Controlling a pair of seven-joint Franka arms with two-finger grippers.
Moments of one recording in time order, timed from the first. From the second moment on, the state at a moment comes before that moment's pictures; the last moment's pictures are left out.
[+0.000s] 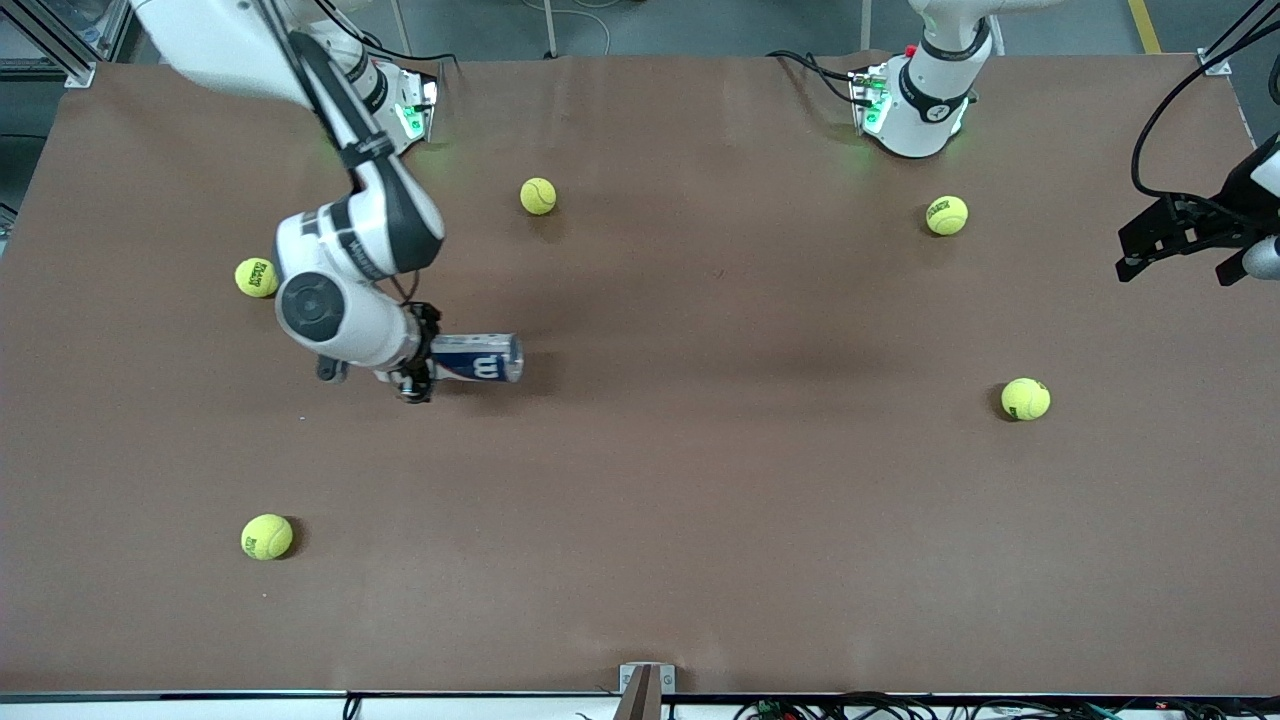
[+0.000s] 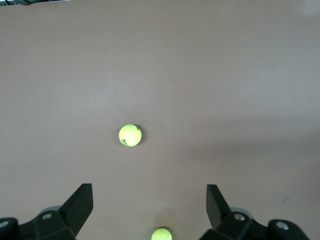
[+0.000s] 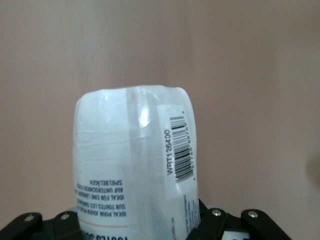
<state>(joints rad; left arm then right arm) 0.06 -0.01 -0.09 -1.54 0.02 1.63 0.04 0.33 0.35 0.09 -1.93 0.08 2.15 2.06</state>
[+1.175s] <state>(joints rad) 0.08 -0.01 -0.09 -1.53 0.02 1.63 0.04 0.77 0.92 0.06 -1.21 0.00 2.16 2.44</state>
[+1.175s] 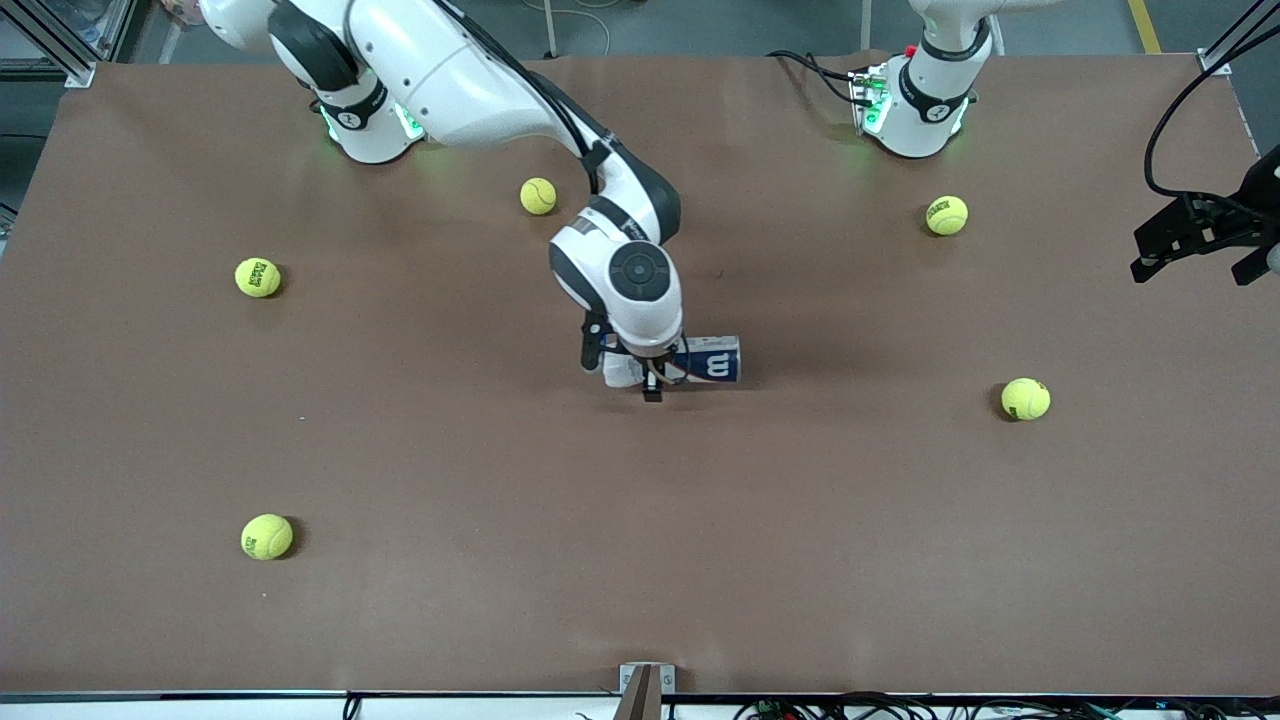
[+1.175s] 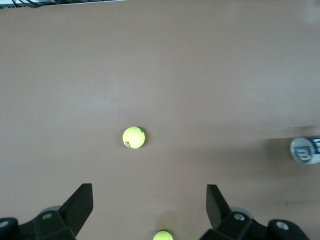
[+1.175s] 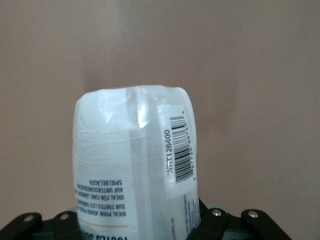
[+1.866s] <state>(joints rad) 0.12 0.03 -0.10 -1.53 0.04 1.63 0.04 0.86 1.02 0.00 -1.11 -0.03 2.18 2.44</state>
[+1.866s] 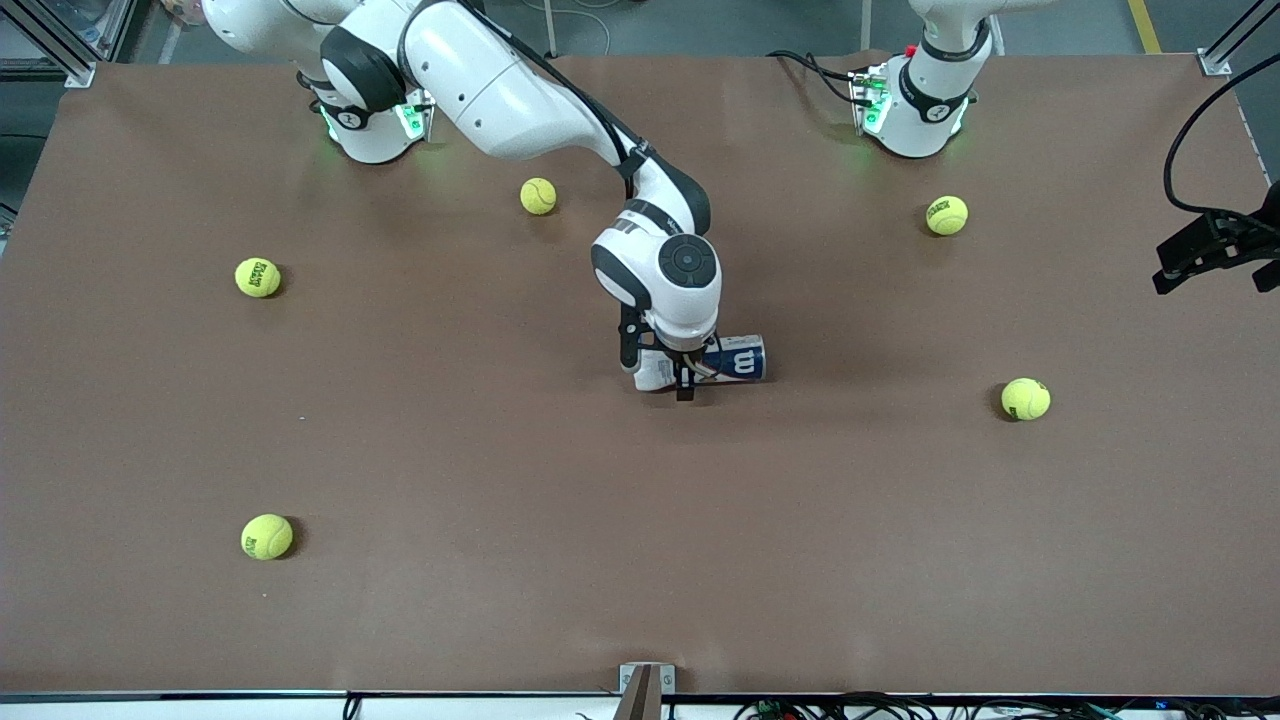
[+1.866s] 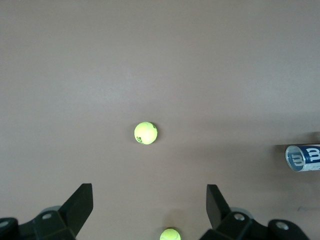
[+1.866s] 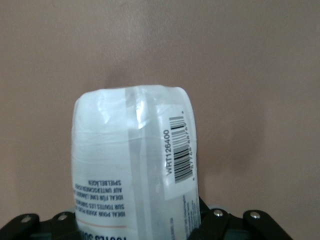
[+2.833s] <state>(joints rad) 0.14 0.14 -0.11 -1.86 -0.47 1.77 0.03 0.88 1.02 0.01 -0.96 -0.06 2.00 2.44</state>
